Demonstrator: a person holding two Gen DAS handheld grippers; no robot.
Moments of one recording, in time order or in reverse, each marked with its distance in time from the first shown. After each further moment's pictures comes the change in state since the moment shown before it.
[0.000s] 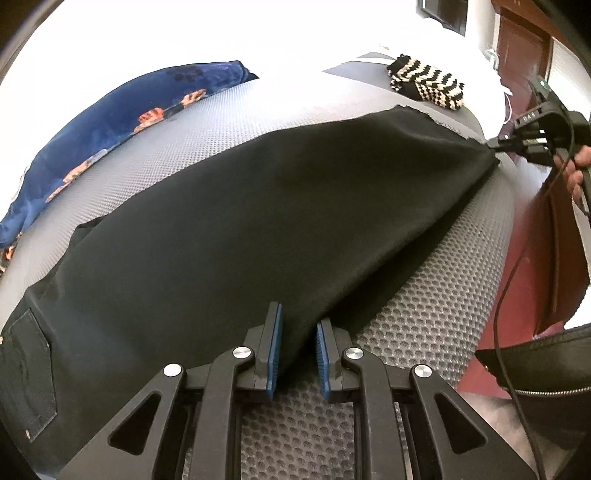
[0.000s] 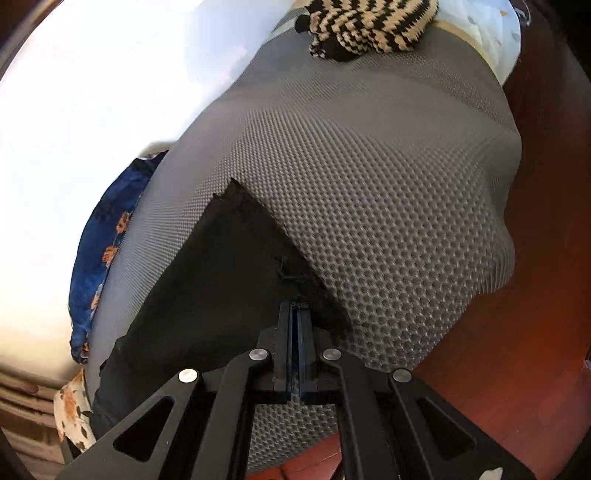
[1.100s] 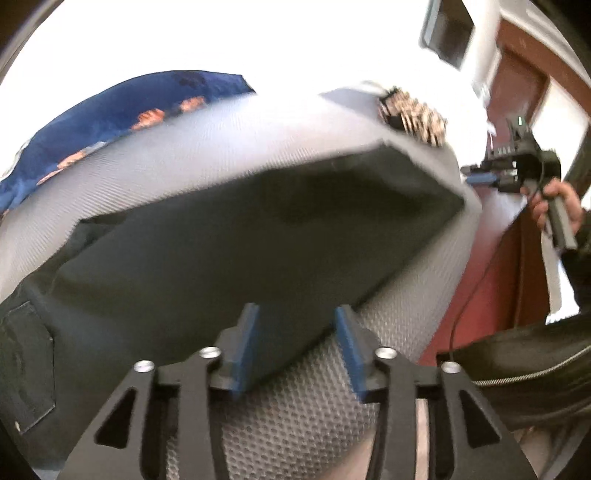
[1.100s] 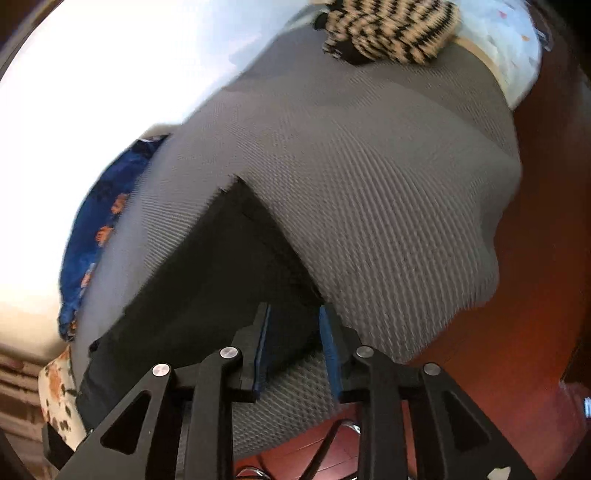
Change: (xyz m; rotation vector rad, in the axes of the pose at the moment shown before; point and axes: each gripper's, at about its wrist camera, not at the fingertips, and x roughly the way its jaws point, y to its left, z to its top) left arm -0.041 0.026 0.009 -0.127 -0.075 -0.151; right arm -0.010 0.023 0.018 -0.091 0.060 -0.020
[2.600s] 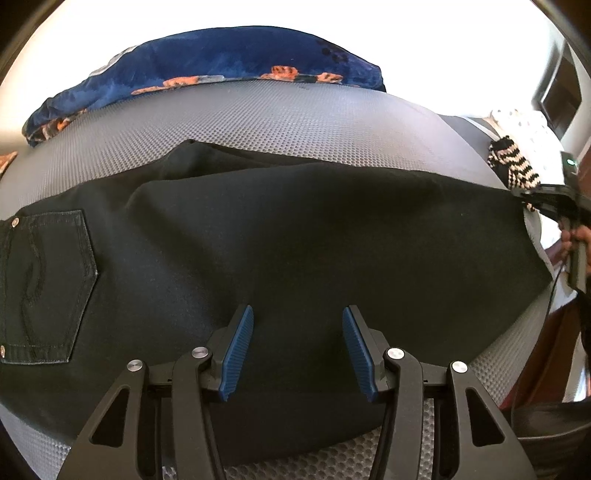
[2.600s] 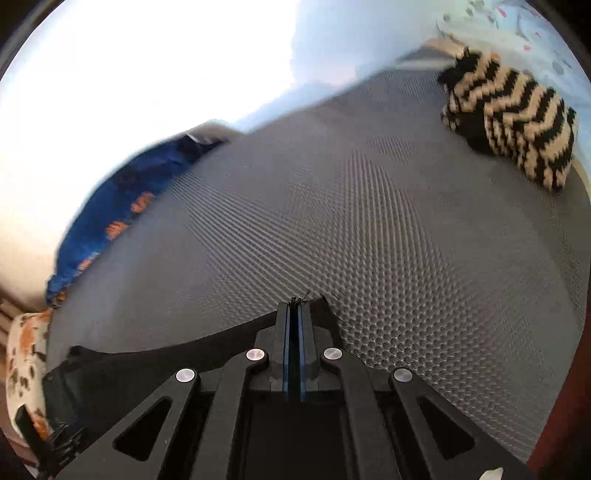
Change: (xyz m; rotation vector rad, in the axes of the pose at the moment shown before) left arm 0.022 0.077 -0.017 -0.338 0.043 0.228; right arm 0.093 0.080 0.086 -0.308 -0.063 -0.008
